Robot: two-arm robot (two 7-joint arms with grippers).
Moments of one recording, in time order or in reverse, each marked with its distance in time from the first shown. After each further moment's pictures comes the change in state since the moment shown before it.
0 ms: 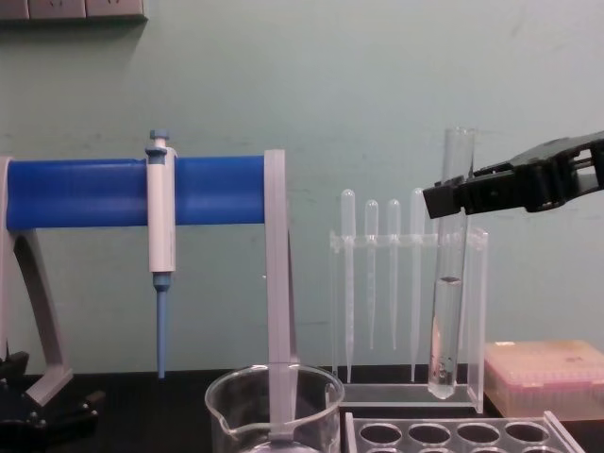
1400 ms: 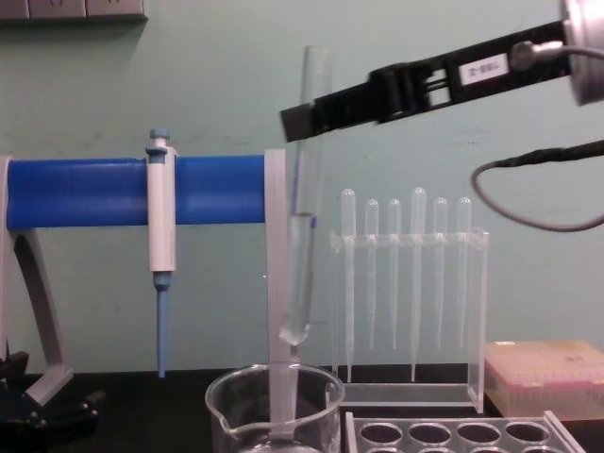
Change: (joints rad) left arm 0.000 0.000 0.000 0.000 0.000 0.000 0.000; right arm 0.232 -0.147 -0.152 0.098 0.064 0.051 0.068
